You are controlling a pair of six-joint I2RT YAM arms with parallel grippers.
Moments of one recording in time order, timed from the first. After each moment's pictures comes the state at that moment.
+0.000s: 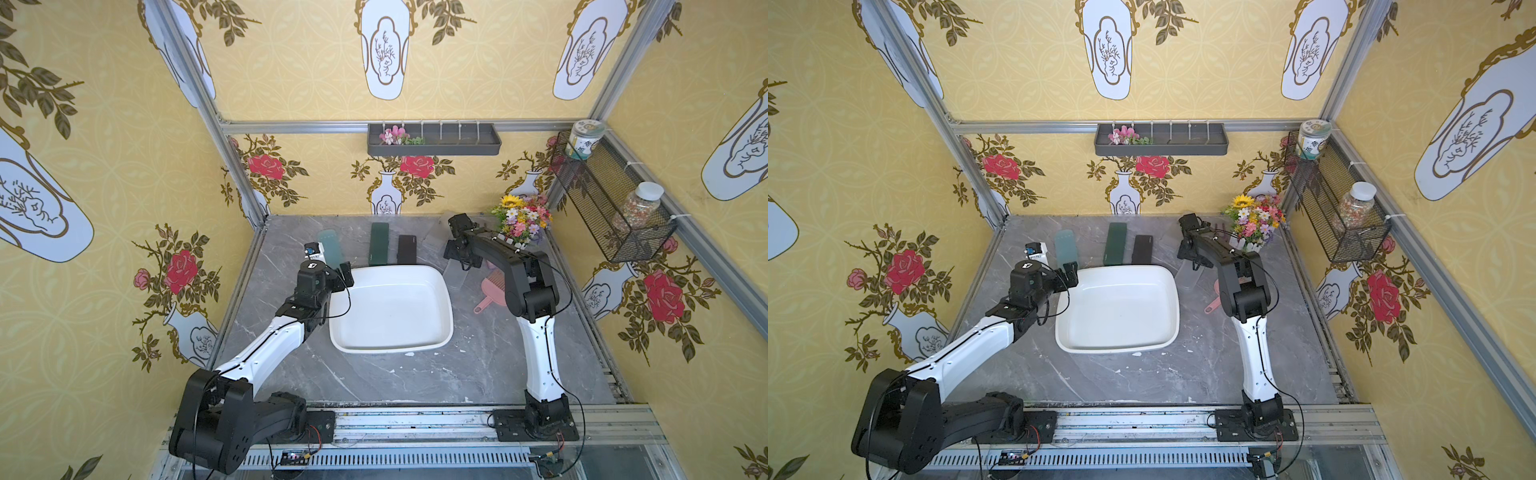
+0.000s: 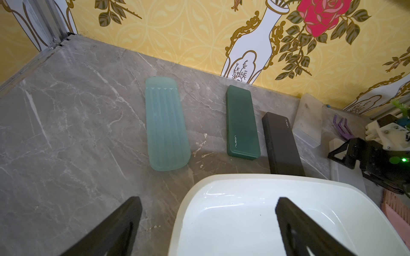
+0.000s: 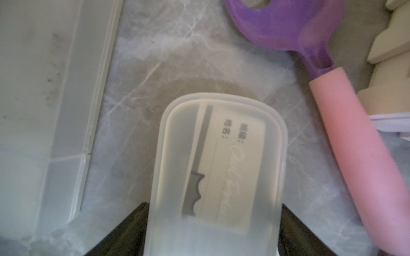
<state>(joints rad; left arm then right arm) -0.28 1.22 0.65 0.11 -0.13 -0.37 0.24 2.34 1.81 -0.64 0.24 0.56</state>
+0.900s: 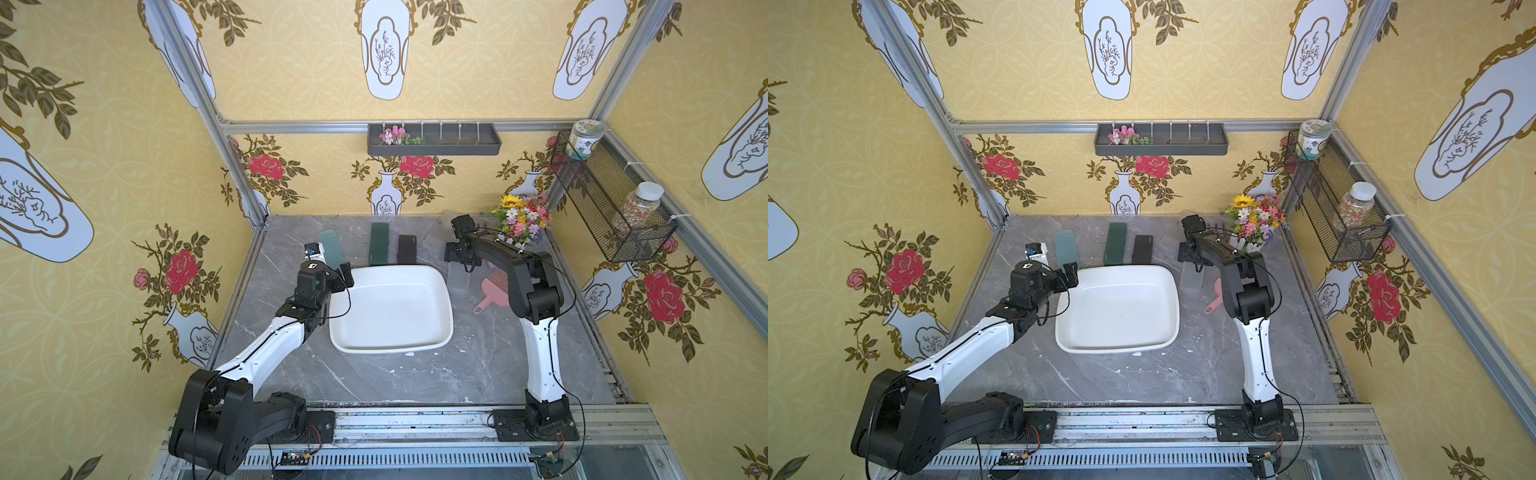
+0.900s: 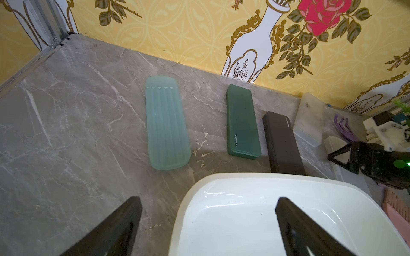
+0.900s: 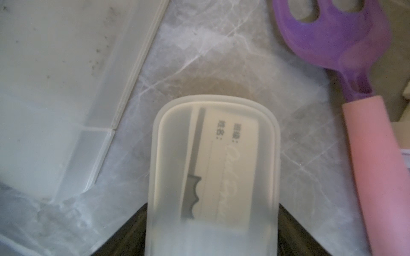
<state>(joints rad) -0.28 1.22 0.65 0.10 -0.13 -0.37 0.24 2.29 1.74 -0.55 0.15 0.37</state>
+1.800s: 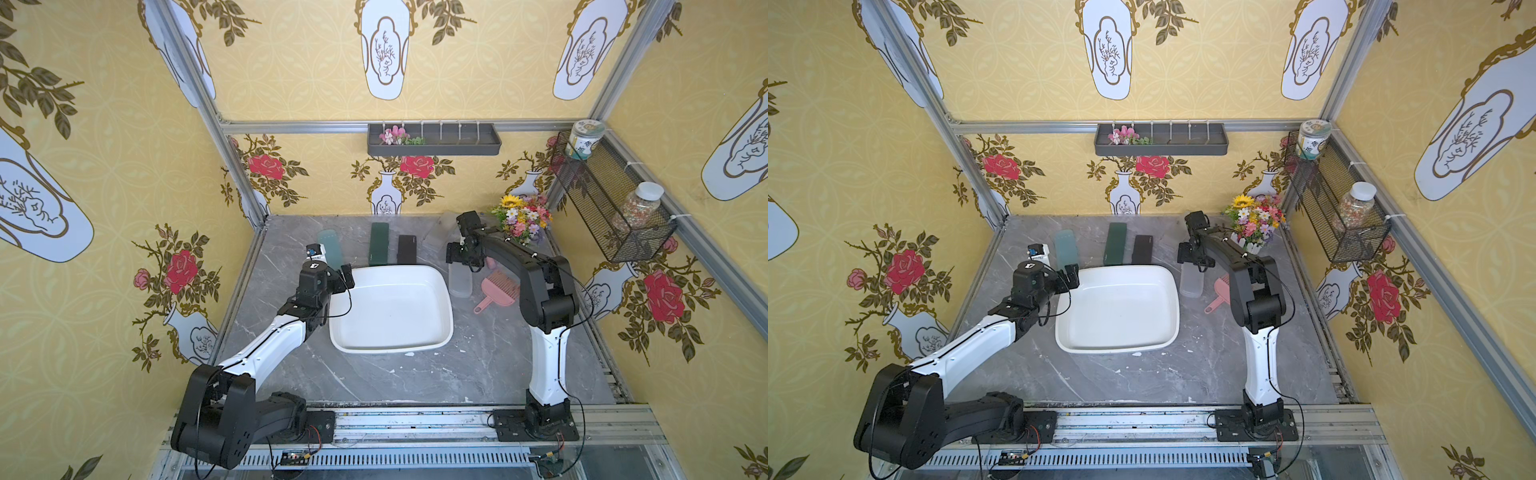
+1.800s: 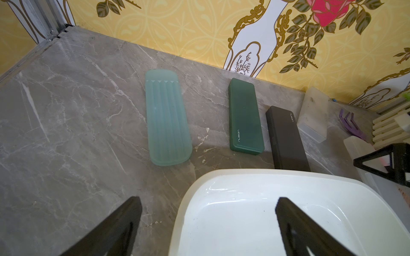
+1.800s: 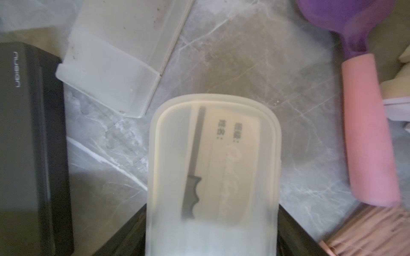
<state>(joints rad) -0.28 1.24 0.65 0.10 -0.13 -0.37 0.24 2.12 1.67 -0.67 0.04 0.34</state>
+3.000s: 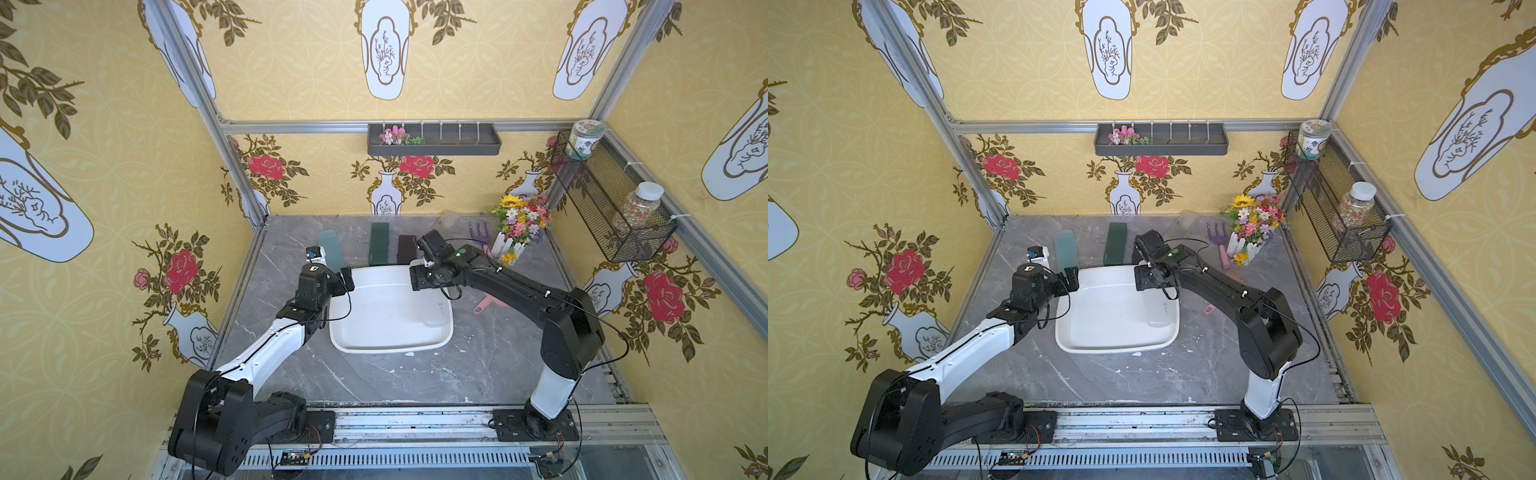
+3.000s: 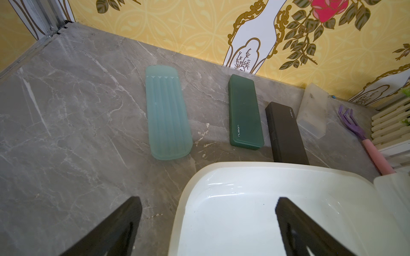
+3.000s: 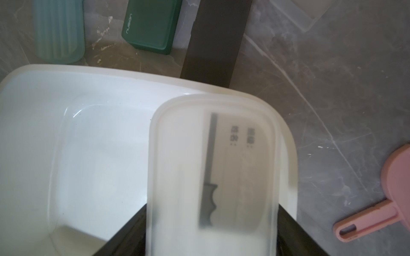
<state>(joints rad) -0.29 1.21 0.63 0.09 -0.13 -0.38 0.67 1.80 1.47 -0.76 0.10 0.45</state>
